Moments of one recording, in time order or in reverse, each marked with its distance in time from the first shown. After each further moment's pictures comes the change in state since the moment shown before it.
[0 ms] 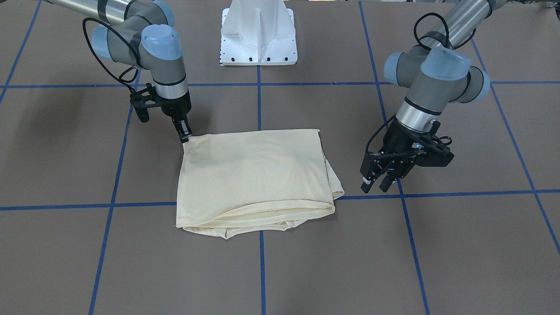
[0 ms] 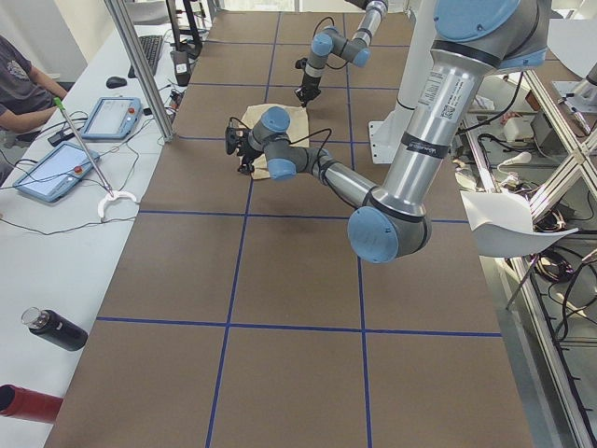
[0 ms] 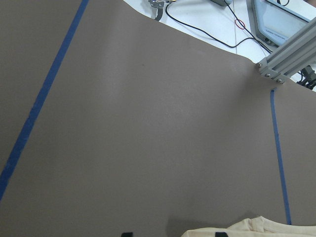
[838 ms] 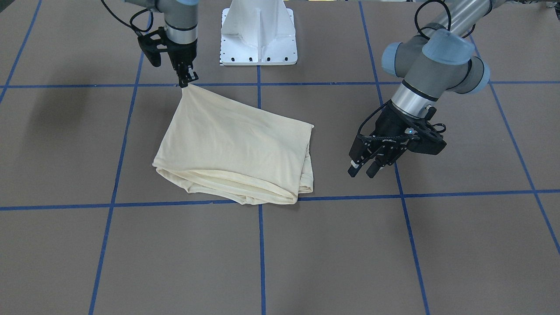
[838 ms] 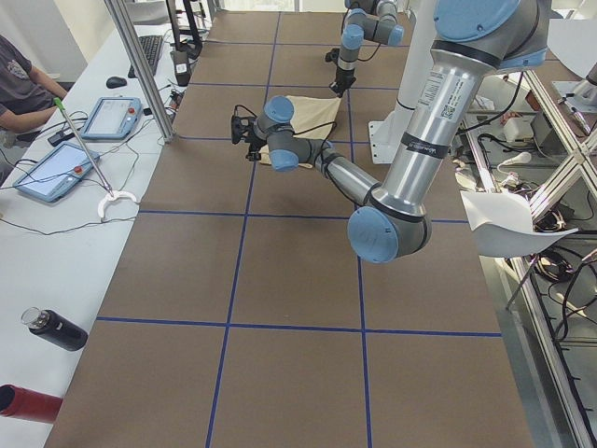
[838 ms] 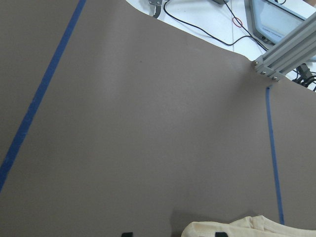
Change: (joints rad) left arm 0.001 -0.001 -0.080 0.002 -0.112 -0.061; right arm -0.274 -0.019 0.329 -0.542 -0.003 0.005
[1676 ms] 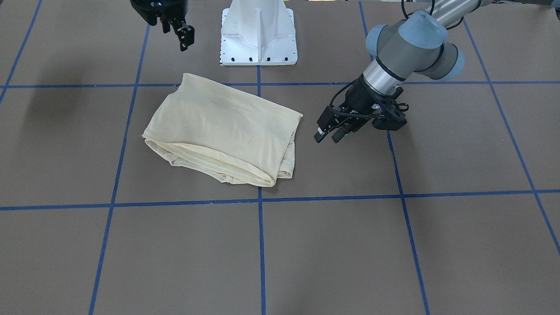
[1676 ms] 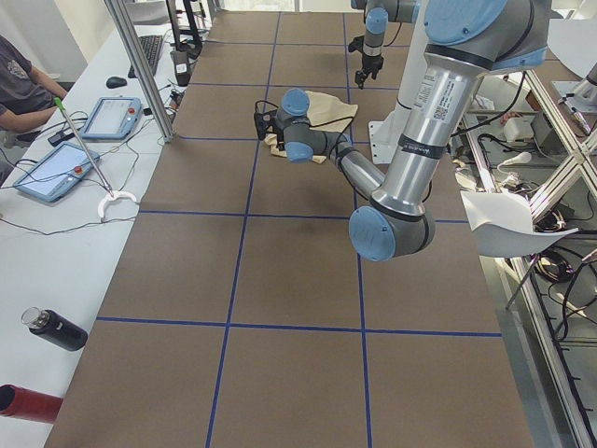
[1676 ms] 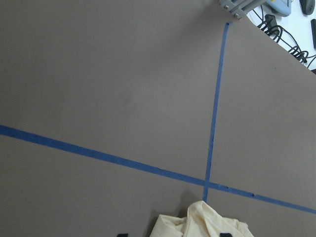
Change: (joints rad) left arm 0.153 0.015 -0.098 0.056 -0.037 -0.238; right arm -0.054 -0.071 0.223 -0.072 0.016 -0.087
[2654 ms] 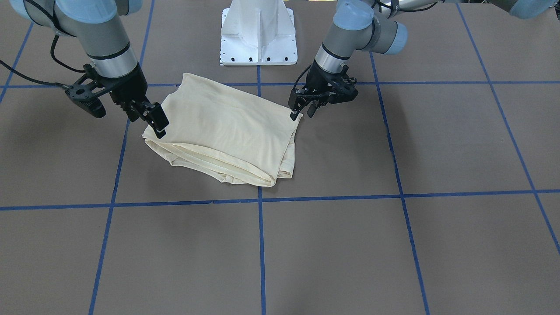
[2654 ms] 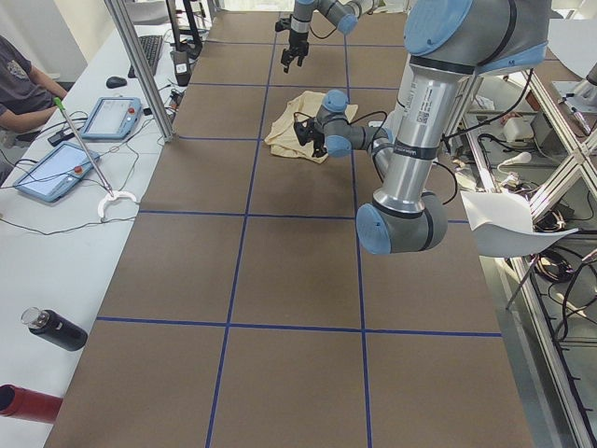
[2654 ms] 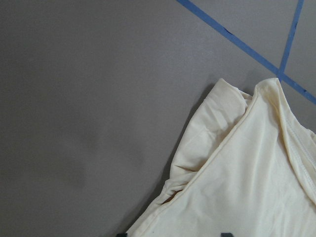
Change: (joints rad) left arm 0.272 0.009 -0.061 0.210 0.263 -0.135; right arm 0.610 0.089 -0.356 0.427 0.248 -0.590
